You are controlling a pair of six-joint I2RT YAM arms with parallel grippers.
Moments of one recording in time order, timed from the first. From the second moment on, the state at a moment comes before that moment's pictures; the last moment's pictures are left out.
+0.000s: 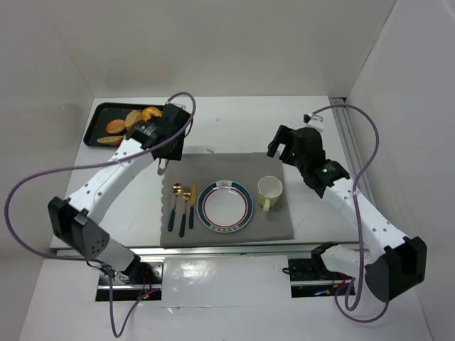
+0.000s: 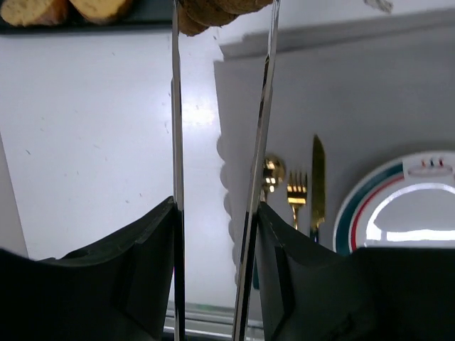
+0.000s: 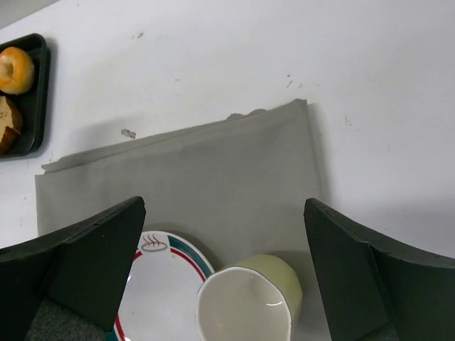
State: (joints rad) left arm -0.49 1.56 1.60 -1.05 -0.47 -0.29; right arm 0.40 1.14 0.96 -0.33 0.25 0.57
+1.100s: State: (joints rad) left arm -1.03 1.25 1.23 -1.10 0.00 -0.43; right arm 0.40 1.02 0.92 -0.44 0.35 0.57
